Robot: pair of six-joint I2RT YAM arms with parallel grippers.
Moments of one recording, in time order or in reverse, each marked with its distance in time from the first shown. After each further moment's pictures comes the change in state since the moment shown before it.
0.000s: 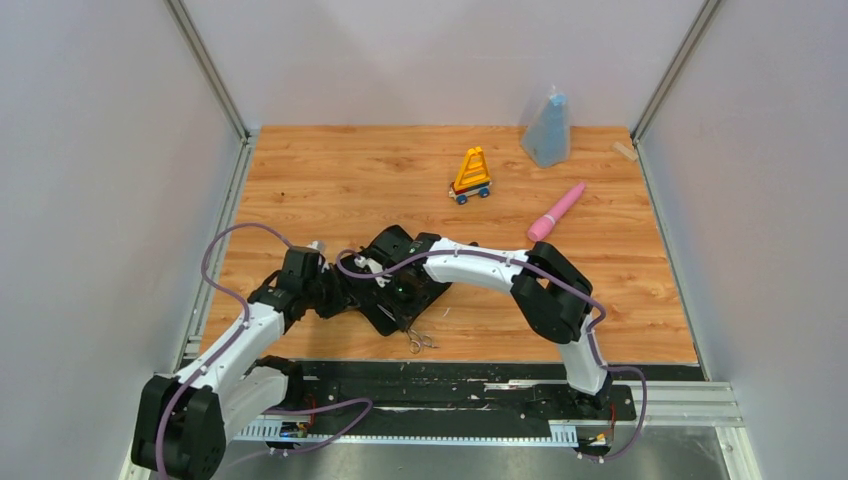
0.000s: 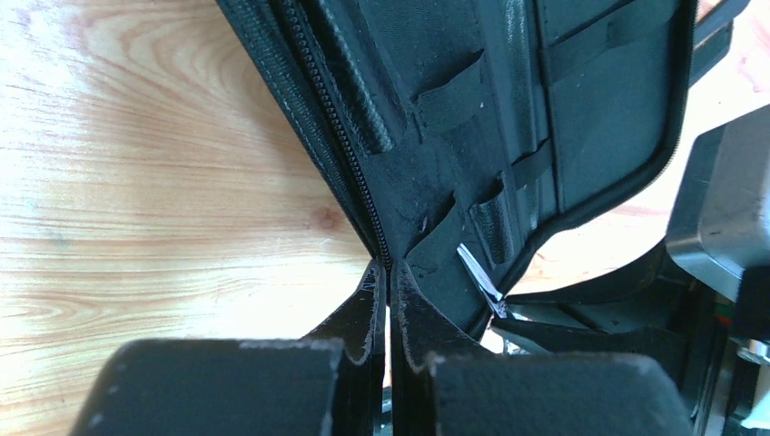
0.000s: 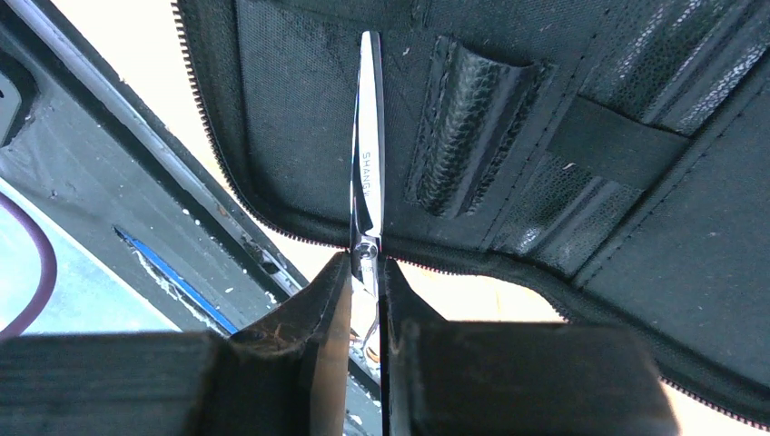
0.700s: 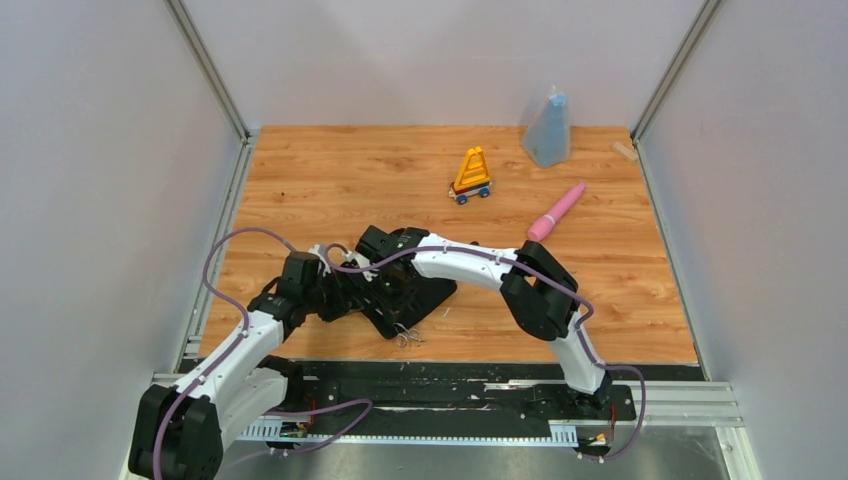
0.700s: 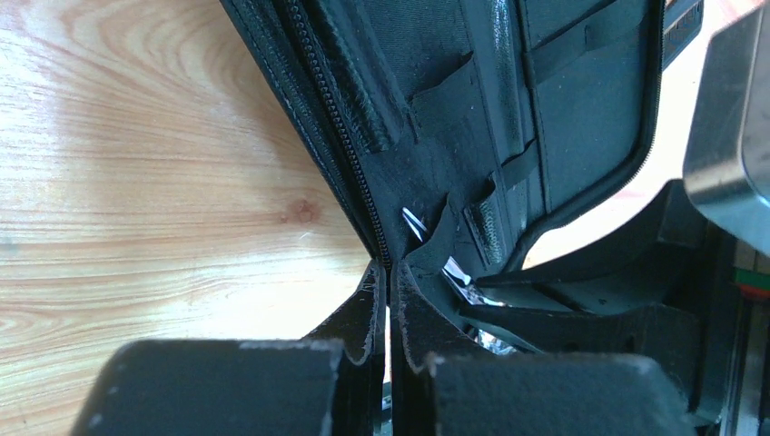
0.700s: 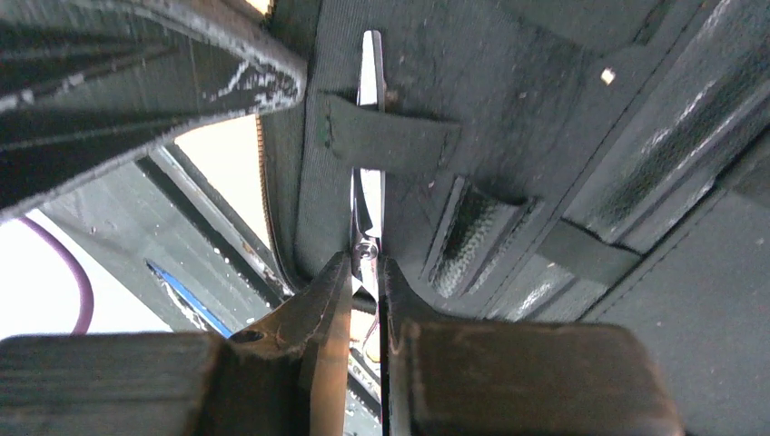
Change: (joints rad) left arm -0.016 -0.063 -0.055 0.053 0.036 -0.019; right arm 0.011 0.069 0.135 -0.042 -0.003 0.000
